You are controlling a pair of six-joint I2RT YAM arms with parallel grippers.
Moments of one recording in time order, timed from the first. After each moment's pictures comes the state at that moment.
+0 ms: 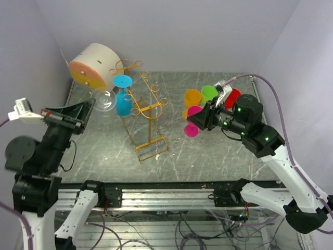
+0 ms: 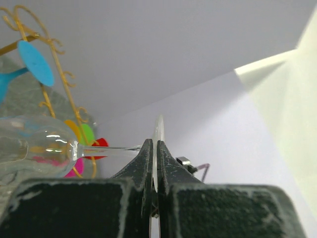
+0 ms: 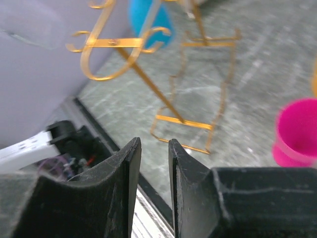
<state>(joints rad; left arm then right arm) -0.14 0.61 1.35 -0.58 0.10 -1.23 0.64 0.96 1.21 -0.56 -0.20 0.36</state>
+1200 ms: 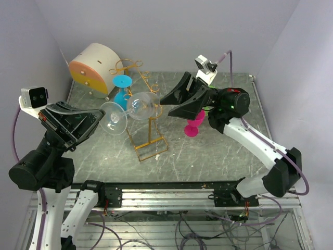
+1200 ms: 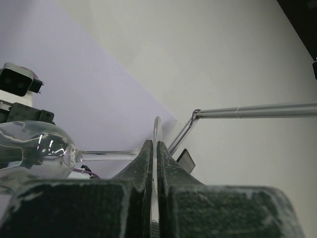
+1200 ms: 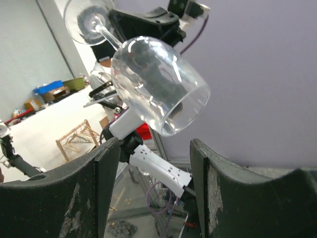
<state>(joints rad) -0.14 0.59 1.06 0.59 0.60 -1.81 0.65 1.37 1.21 1.06 -1.02 1.14</state>
